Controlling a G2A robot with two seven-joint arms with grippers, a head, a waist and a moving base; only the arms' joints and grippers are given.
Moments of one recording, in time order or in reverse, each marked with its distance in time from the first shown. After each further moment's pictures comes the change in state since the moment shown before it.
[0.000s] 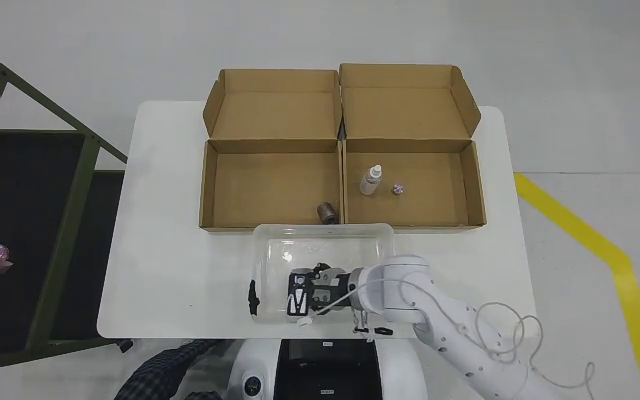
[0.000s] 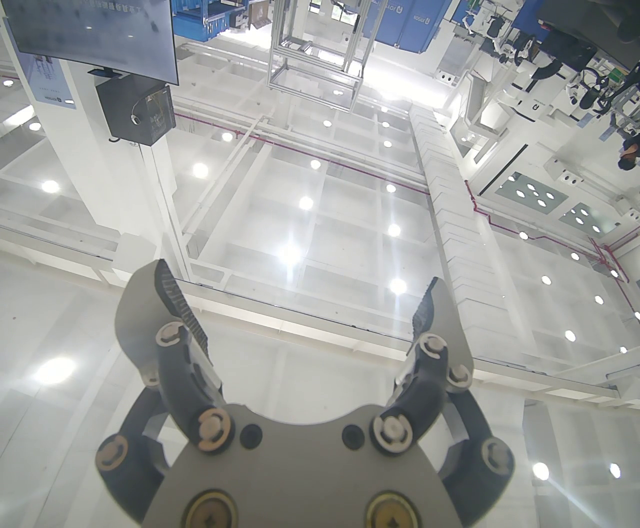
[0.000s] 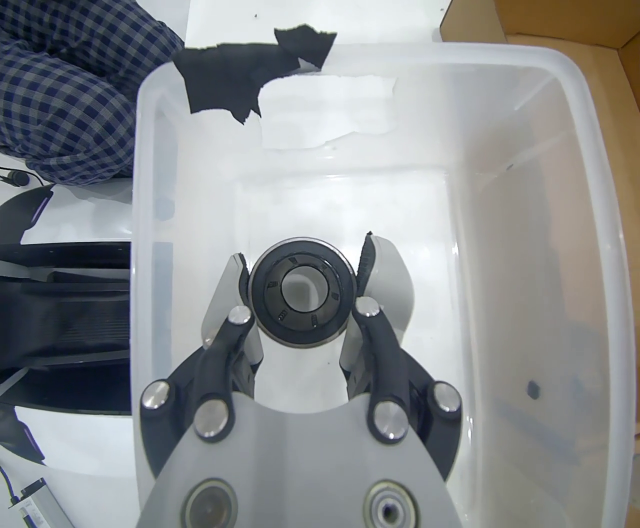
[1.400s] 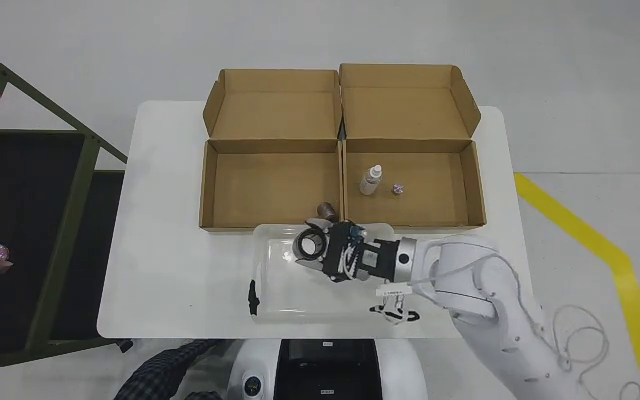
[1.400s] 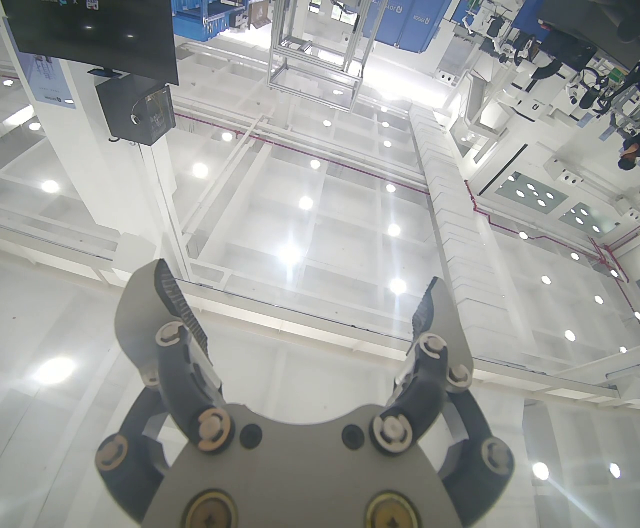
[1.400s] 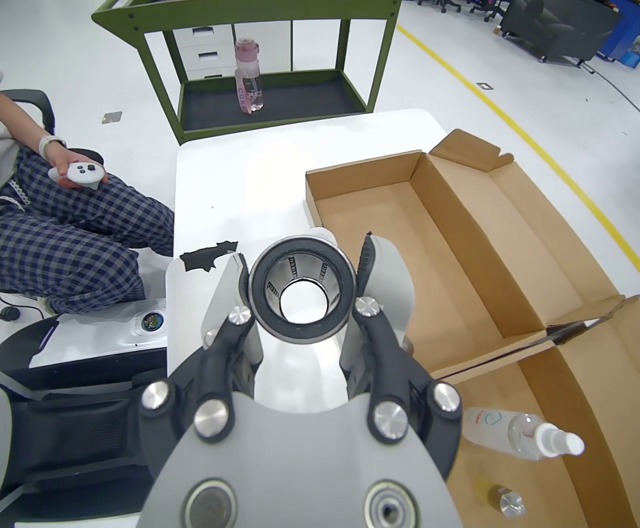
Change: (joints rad) left arm 0.000 0.000 0.000 0.000 0.000 0.000 0.000; right arm -0.052 0.054 0.283 -0.248 0.264 0.072 -0.076
